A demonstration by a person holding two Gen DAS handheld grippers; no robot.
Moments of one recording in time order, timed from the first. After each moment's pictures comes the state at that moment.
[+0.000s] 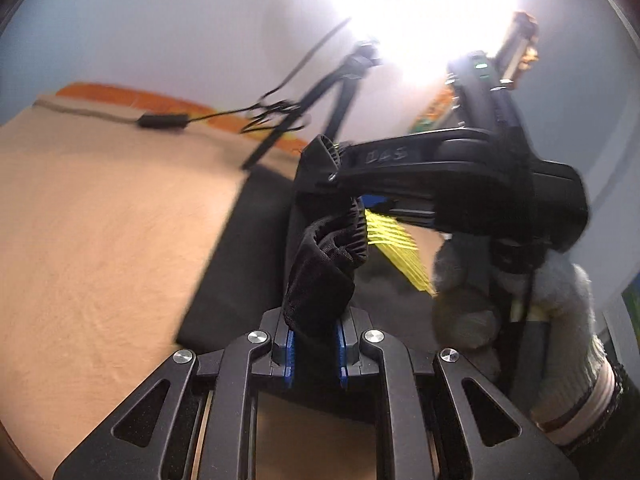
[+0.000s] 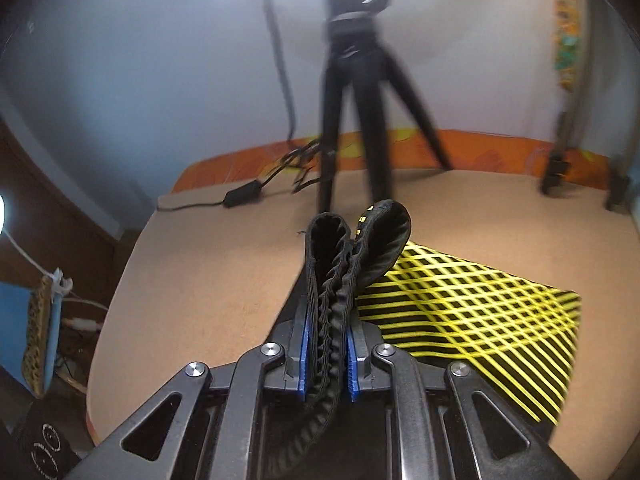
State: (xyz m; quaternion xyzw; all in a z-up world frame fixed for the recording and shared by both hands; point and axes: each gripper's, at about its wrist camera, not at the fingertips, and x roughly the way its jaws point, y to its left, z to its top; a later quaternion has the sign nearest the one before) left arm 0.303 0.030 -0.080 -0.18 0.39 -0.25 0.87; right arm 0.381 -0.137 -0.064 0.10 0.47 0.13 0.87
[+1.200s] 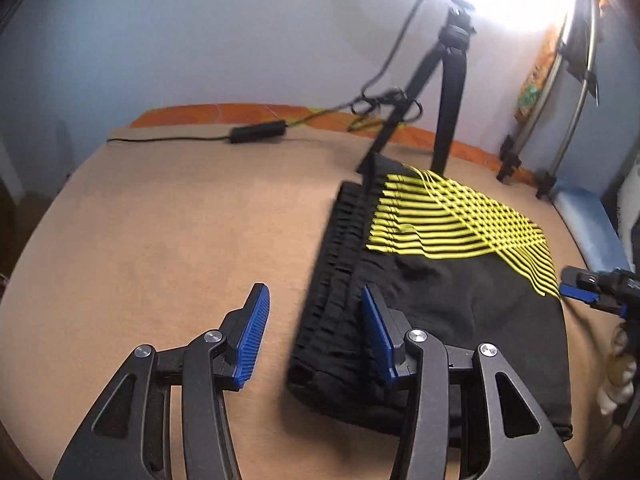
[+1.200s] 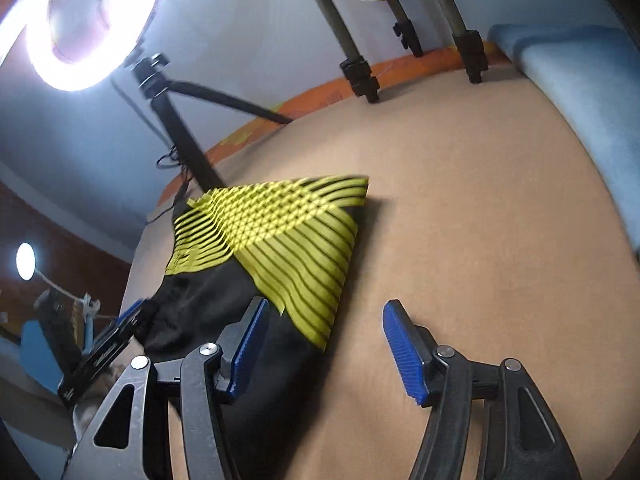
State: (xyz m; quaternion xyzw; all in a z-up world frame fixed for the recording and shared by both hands) left arm 0.336 0.039 -0.075 -0.04 0.42 -0.08 0.90; right arm 0.322 -0.335 -0.116 0.23 0.48 0.13 0.84
